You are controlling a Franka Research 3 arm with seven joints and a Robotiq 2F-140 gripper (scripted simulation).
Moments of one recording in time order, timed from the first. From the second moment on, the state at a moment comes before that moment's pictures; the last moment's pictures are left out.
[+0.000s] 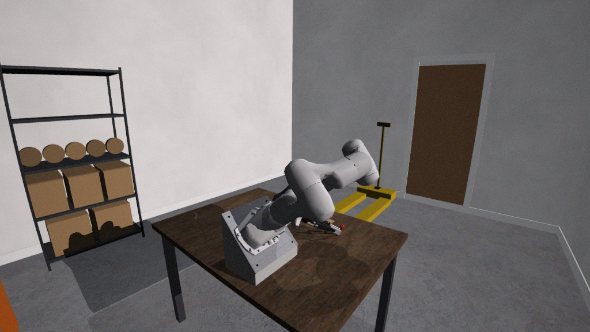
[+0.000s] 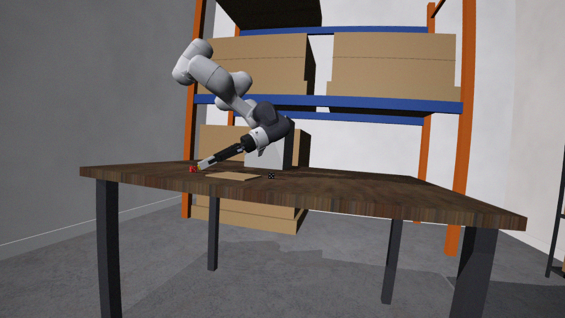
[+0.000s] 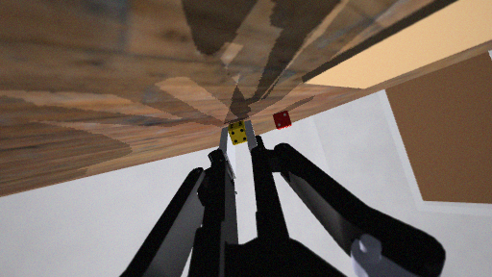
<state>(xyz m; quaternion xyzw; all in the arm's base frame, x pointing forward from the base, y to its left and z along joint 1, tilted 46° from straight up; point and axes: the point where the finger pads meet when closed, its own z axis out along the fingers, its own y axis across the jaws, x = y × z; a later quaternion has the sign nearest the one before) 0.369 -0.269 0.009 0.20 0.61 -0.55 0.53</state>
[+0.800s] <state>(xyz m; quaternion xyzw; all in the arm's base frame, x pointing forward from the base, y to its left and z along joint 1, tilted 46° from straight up) 0.369 -0.269 0.009 0.20 0.61 -0.55 0.53</state>
